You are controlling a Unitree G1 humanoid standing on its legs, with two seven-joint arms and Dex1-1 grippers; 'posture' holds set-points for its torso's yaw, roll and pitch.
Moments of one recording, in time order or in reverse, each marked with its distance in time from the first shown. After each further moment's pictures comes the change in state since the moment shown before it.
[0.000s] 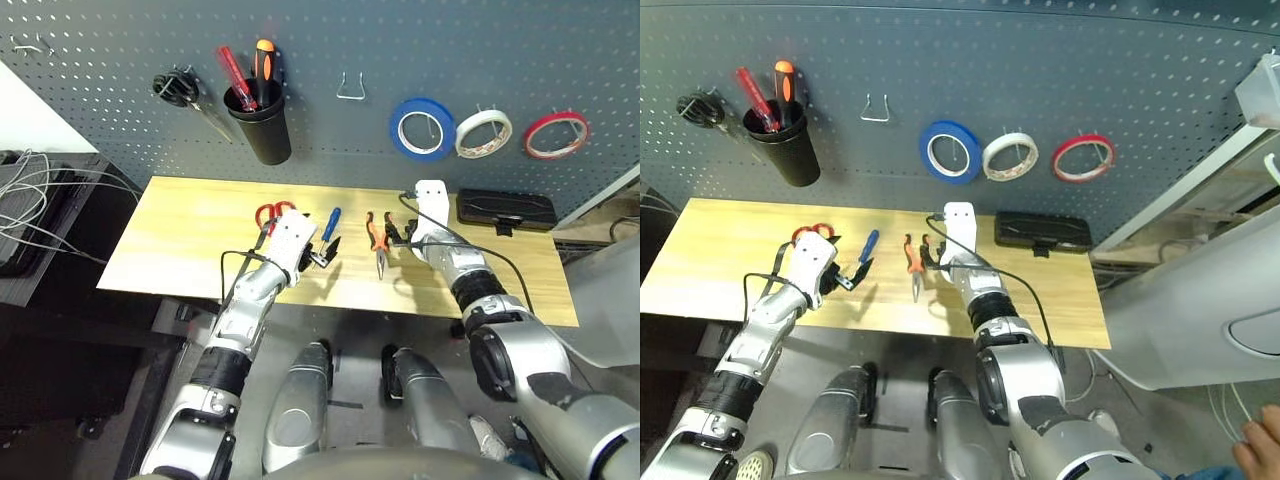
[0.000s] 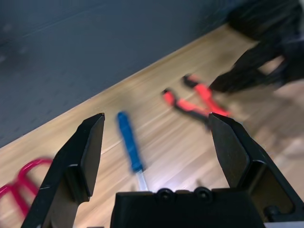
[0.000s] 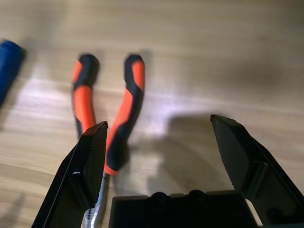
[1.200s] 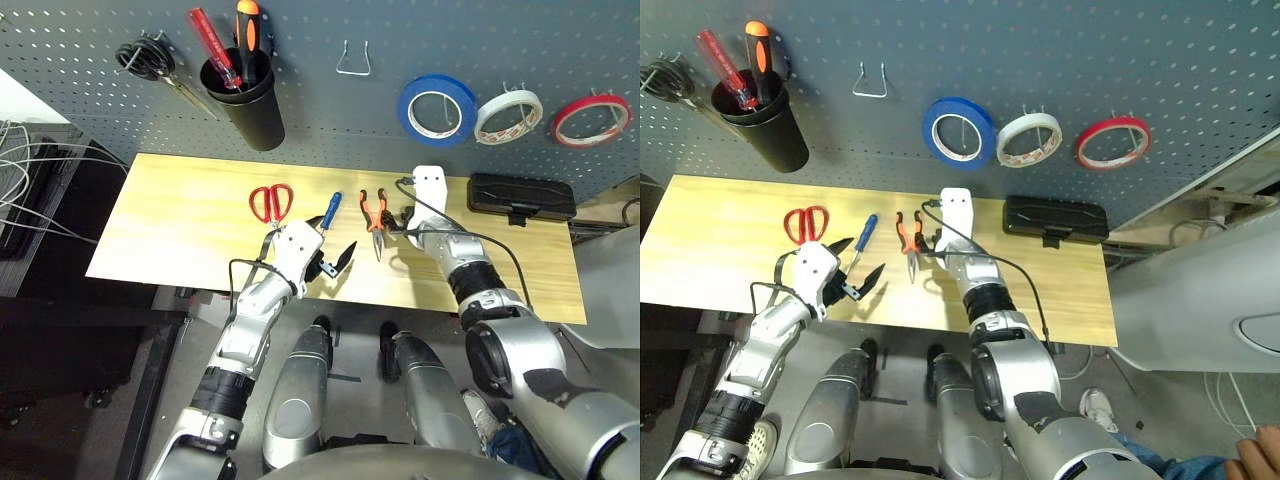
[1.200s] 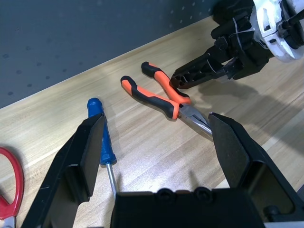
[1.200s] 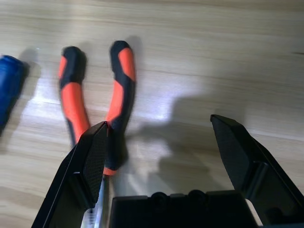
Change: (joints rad) left arm 0.048 -0.005 -0.003 -0.078 -0.014 0.016 -0.001; right arm -0.022 0.044 0.000 -0.191 0.013 0.130 -0.011
